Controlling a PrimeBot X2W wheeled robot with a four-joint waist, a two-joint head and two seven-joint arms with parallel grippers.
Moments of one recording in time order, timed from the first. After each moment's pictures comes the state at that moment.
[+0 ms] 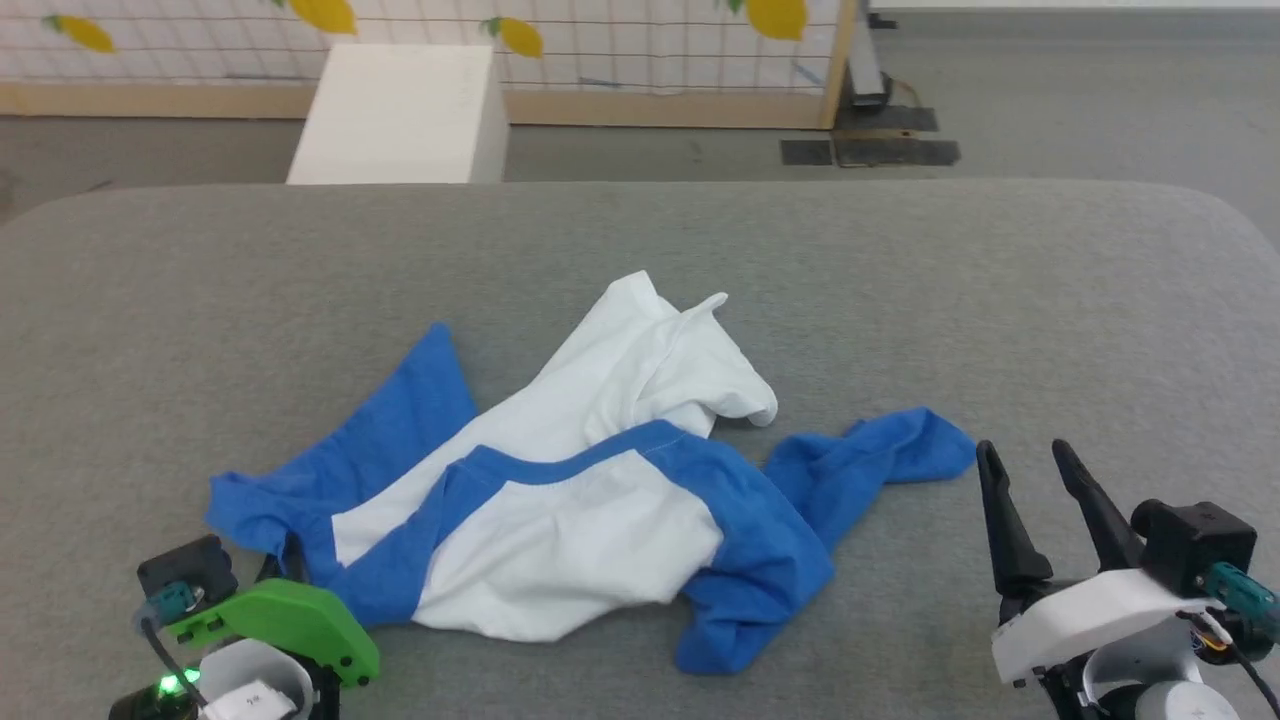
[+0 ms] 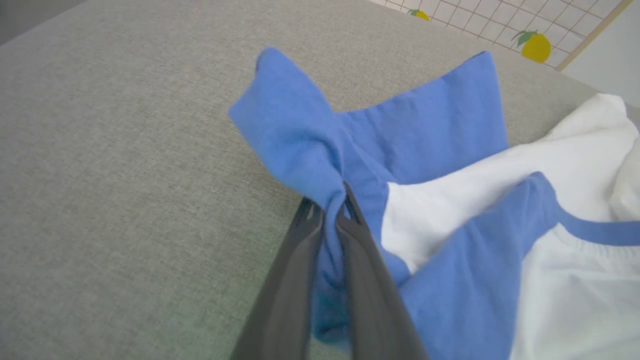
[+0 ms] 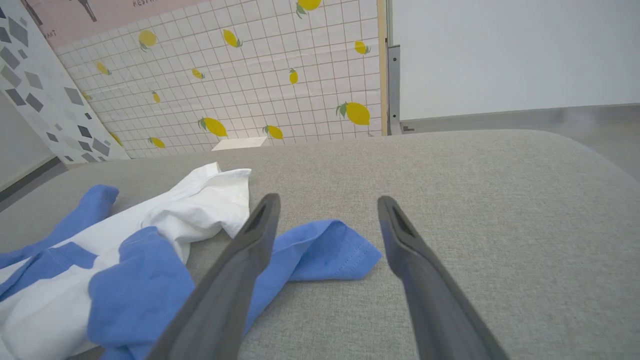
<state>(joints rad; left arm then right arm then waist) -0.09 0.33 -0.26 0.27 -0.69 0.35 -0.05 0.02 -0.05 -0.04 0.02 0.22 0.13 -0.04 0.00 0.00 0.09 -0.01</state>
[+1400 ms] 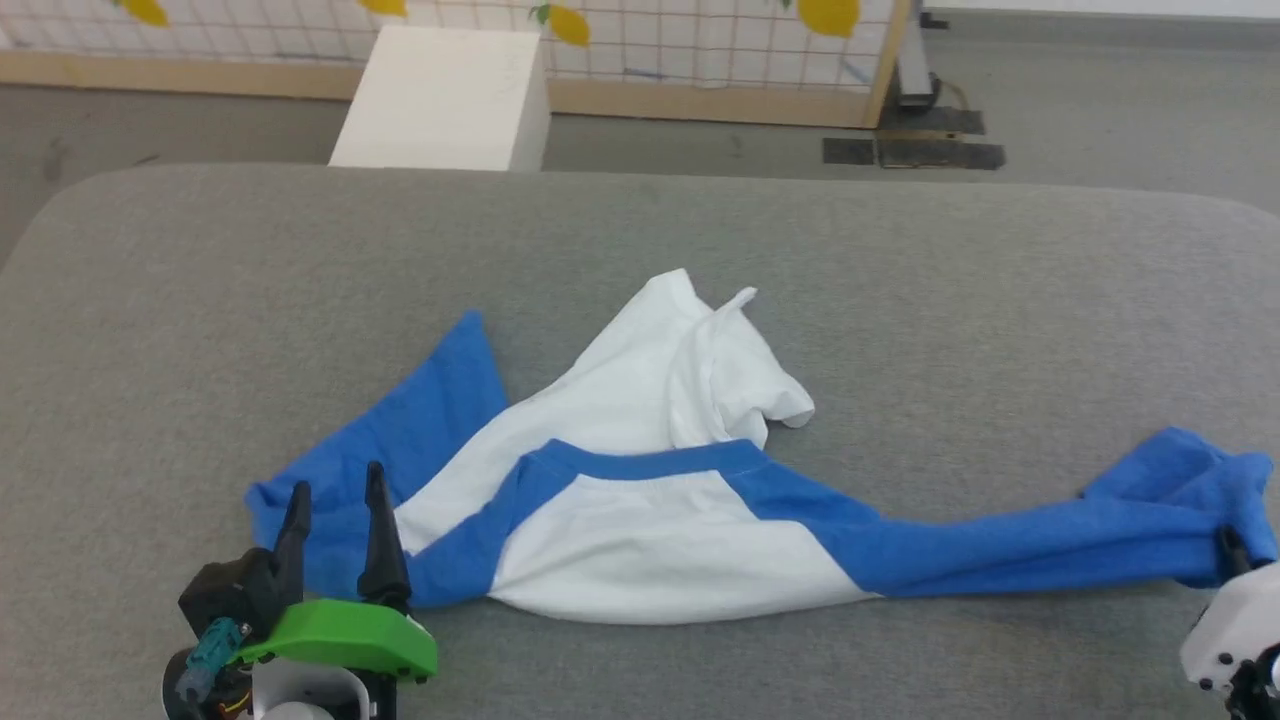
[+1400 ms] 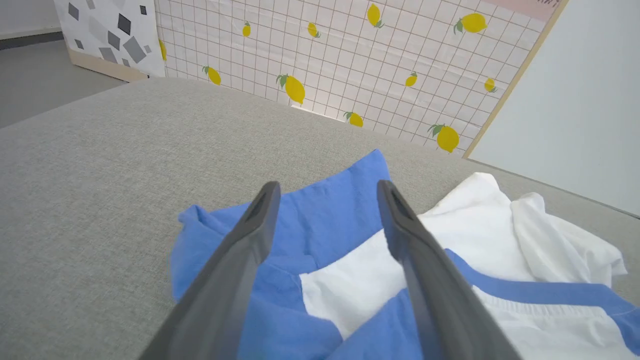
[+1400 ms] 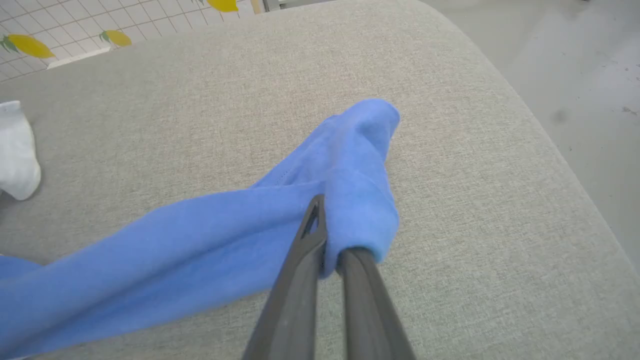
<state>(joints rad) -0.03 0.07 -0.01 0.17 -0.34 0.03 -0.26 -0.03 -0.05 -0.46 0.08 0.12 0.13 0.39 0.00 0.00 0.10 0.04</state>
